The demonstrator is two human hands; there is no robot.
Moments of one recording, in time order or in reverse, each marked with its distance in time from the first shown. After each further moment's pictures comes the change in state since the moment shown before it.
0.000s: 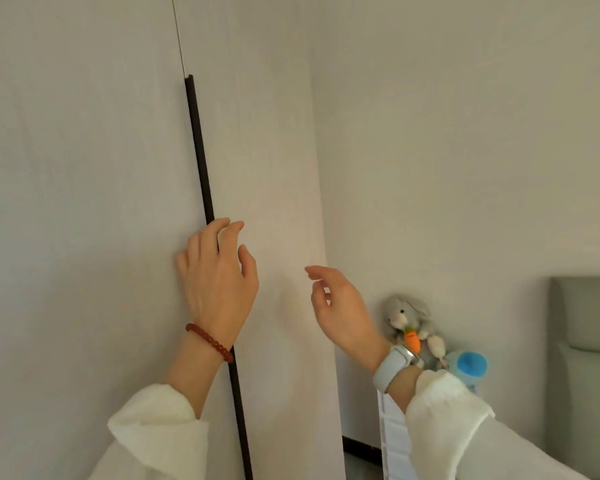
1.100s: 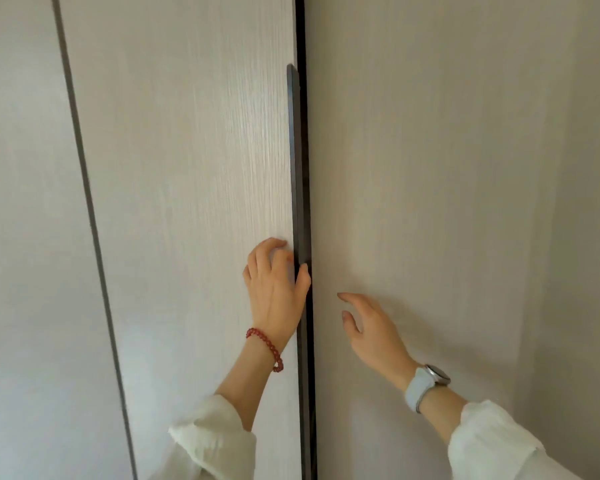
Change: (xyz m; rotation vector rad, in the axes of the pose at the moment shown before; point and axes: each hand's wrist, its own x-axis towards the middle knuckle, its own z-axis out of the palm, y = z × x) left_hand -0.048 0.088 0.009 0.704 0.171 -0.307; right_hand 0.028 0.088 0.049 0.542 -0.649 -0.546
